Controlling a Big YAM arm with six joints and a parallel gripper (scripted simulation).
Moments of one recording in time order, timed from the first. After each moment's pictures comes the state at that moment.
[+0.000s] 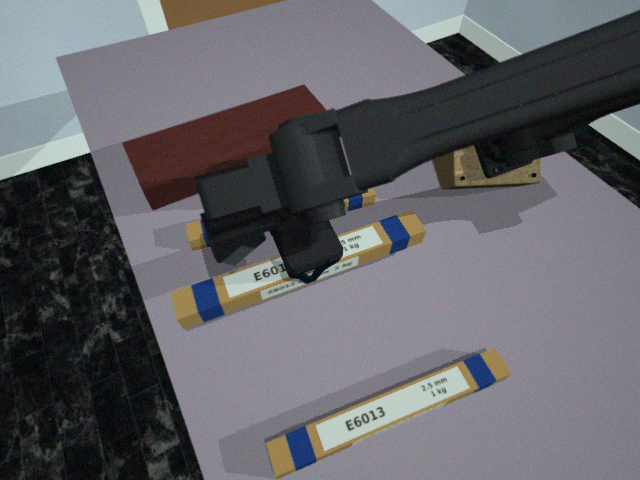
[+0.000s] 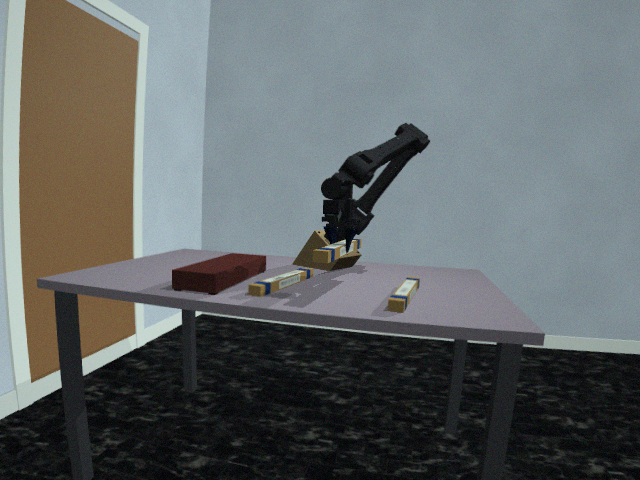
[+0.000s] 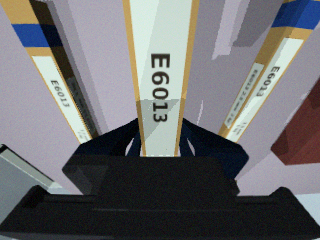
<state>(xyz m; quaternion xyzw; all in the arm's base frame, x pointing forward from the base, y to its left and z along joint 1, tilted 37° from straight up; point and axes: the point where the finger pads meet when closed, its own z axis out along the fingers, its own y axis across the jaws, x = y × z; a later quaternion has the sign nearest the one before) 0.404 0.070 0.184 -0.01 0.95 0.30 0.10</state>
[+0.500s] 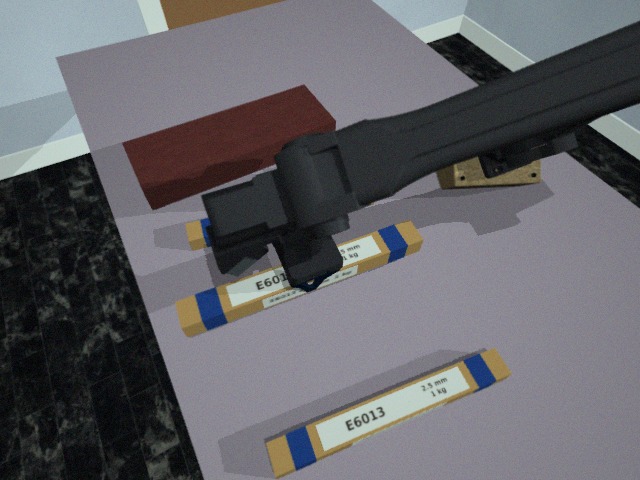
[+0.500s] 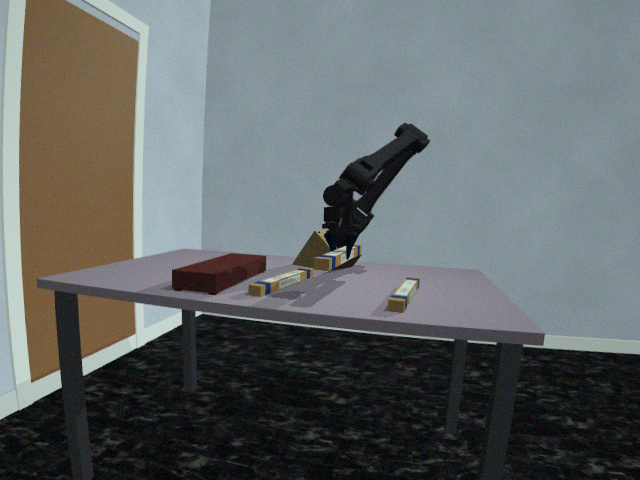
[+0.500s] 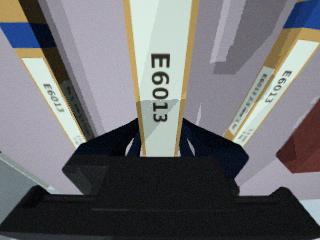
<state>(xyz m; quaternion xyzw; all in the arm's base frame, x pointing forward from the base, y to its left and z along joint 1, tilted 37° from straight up) 0.408 0.084 0.170 -0.01 0.95 0.30 0.10</state>
